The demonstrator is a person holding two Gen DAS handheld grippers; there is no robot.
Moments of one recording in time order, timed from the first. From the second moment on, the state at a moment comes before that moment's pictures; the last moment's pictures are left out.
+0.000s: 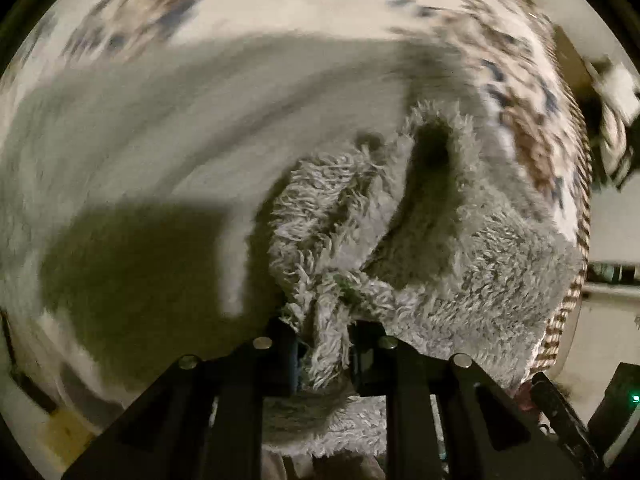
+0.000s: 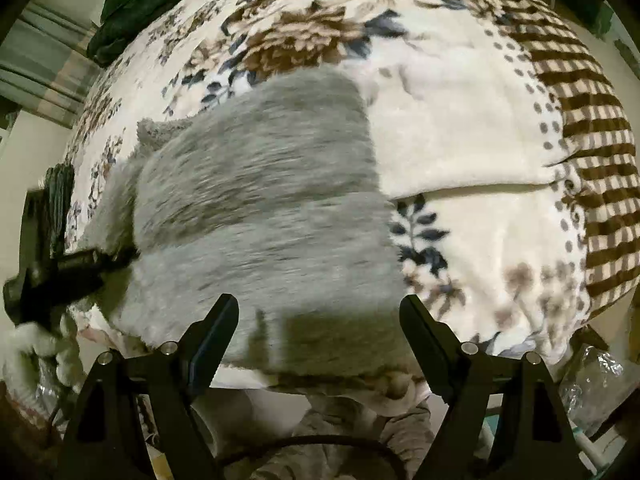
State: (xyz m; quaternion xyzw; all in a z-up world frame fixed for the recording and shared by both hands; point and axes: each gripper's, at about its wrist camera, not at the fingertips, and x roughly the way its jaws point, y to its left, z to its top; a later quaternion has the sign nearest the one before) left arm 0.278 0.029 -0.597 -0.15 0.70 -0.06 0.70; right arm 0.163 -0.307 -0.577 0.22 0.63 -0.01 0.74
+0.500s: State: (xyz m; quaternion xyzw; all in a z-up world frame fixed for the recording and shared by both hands) left arm 0.306 0.039 -0.542 -0.28 0.64 -0.13 0.70; right arm 0.191 -0.312 -0.581 0.22 0.65 0.01 0.73
